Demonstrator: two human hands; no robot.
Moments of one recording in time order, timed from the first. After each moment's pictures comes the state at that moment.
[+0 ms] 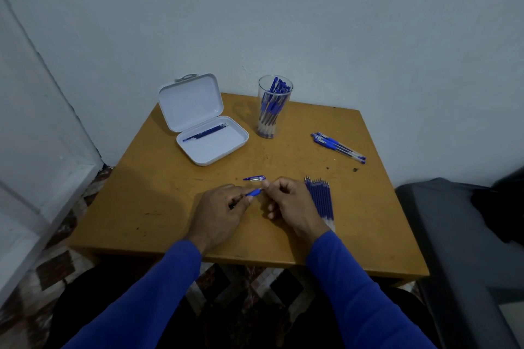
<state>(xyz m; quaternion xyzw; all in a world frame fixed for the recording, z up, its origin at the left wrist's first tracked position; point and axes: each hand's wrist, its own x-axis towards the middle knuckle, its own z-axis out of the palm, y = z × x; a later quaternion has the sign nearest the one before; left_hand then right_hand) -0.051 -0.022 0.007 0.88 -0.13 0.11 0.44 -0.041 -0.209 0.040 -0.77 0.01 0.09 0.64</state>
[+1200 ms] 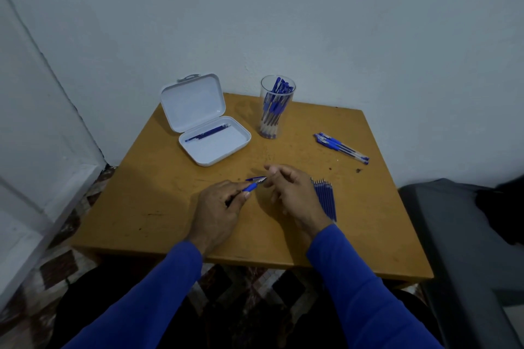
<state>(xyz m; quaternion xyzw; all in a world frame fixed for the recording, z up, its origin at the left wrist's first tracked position) -0.050 -0.021 0.011 0.85 -0.13 0.18 0.48 -0.029 -0.202 0.054 -0.80 0.01 0.03 0.60</state>
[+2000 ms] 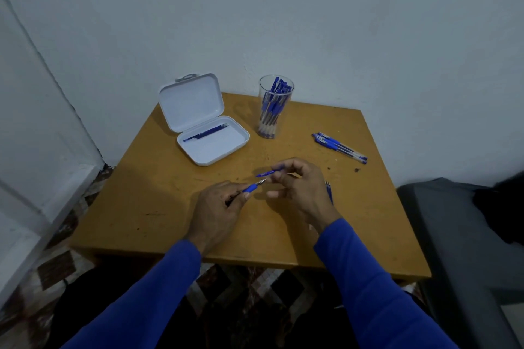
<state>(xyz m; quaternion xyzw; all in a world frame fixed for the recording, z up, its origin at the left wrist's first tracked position) -0.050 -0.023 0.013 0.85 -0.13 0.16 0.48 -0.028 -0.215 0.072 -0.73 0.04 0.04 0.68</state>
